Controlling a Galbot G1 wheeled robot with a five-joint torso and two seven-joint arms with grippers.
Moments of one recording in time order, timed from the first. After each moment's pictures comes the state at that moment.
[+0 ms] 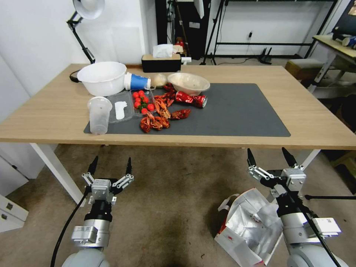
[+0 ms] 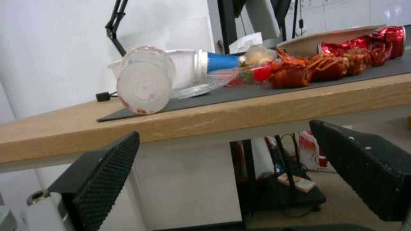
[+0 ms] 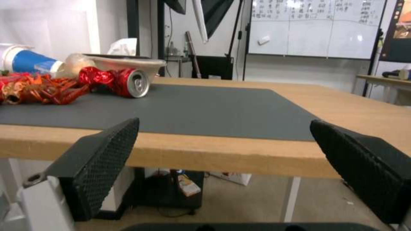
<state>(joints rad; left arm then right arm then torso) 1.75 -1.33 -0.48 -2.22 -0.03 -0.23 -0.20 -1.76 1.39 0.66 2.35 0.18 0.06 0.00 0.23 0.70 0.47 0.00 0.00</state>
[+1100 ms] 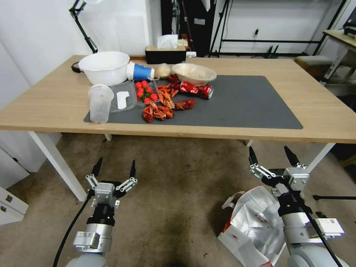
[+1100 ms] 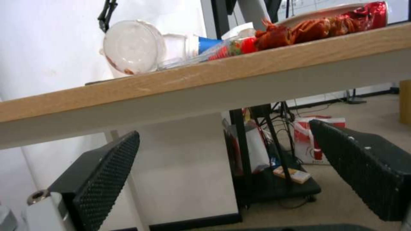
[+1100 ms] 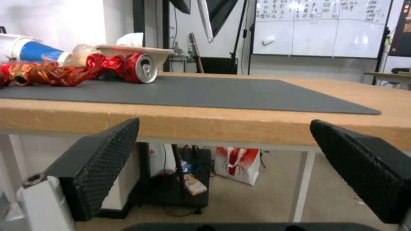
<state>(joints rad) 1.78 -1.32 -0.46 -2.22 -0.01 -0.26 -0.17 -1.76 1.41 0.66 2.37 0.17 0.06 0.00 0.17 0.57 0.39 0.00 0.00</state>
